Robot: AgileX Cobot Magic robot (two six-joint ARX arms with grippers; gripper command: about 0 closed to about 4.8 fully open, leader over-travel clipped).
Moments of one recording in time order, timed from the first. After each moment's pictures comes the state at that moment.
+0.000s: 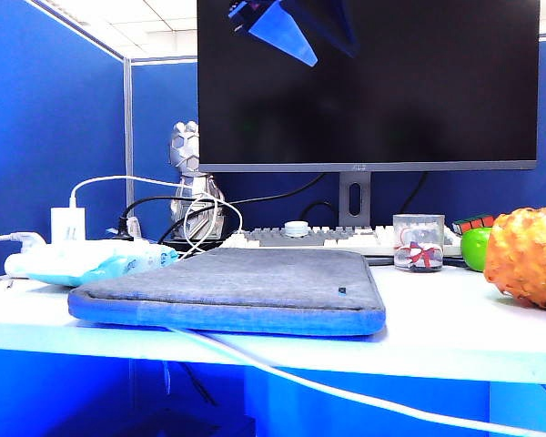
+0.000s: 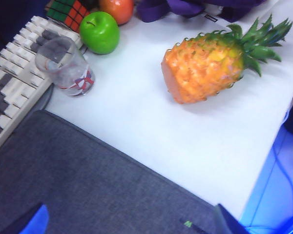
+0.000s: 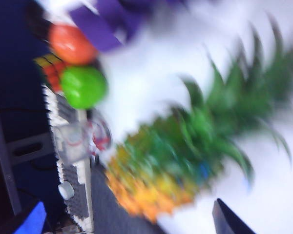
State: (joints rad) left arm -0.73 1.70 1.66 -0.58 0.23 0.47; right arm -0.21 0.86 0.63 -0.37 -0.06 1.52
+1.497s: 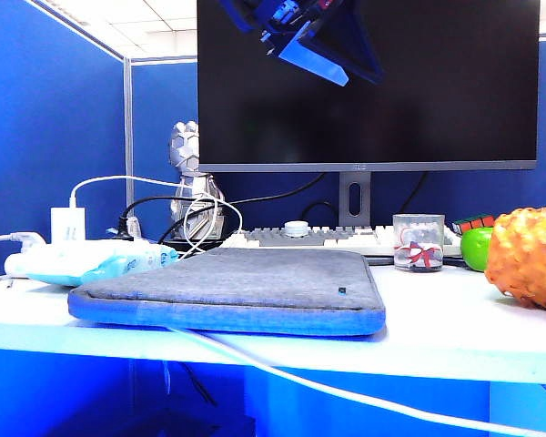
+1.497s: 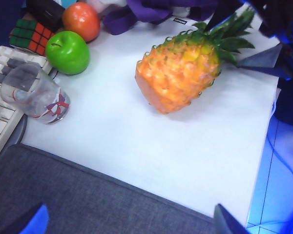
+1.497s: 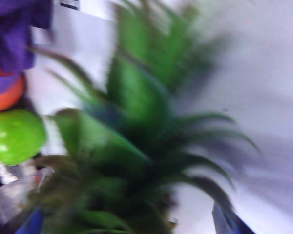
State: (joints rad) left arm -0.73 1.78 1.66 -0.52 0.33 0.61; right arm -0.10 1.23 0.48 0.03 0.10 1.75
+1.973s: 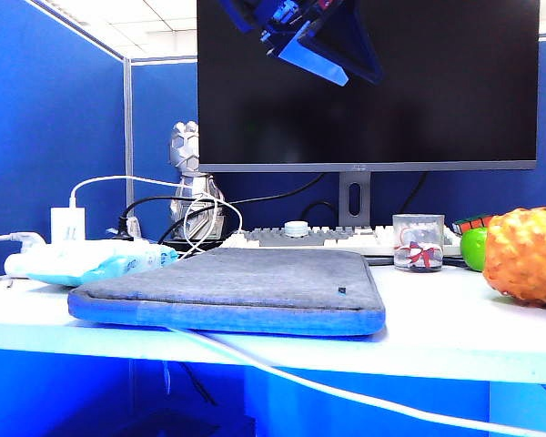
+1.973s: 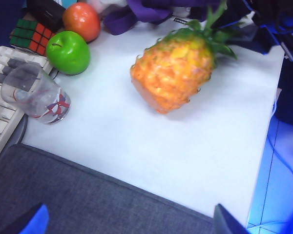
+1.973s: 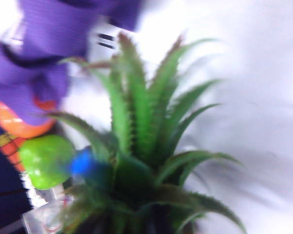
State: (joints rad) left arm -0.73 1.78 1.66 -0.52 0.33 0.61; right arm -0.11 1.26 0.49 0.12 0.18 1.76
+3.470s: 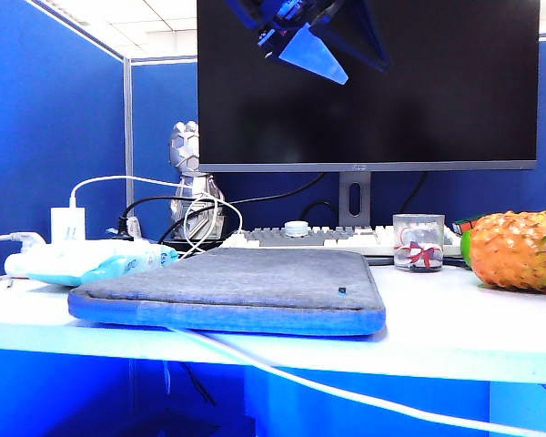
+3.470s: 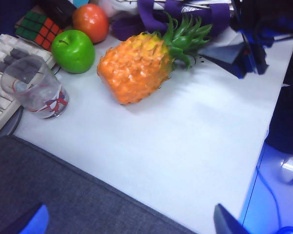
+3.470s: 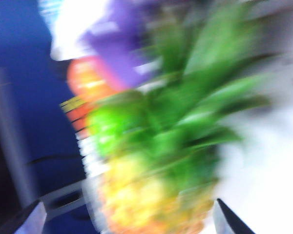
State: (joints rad) left arm -0.73 1.78 1.66 -0.48 0.33 0.46; right arm -0.12 1.34 0.58 0.31 0.13 1.72
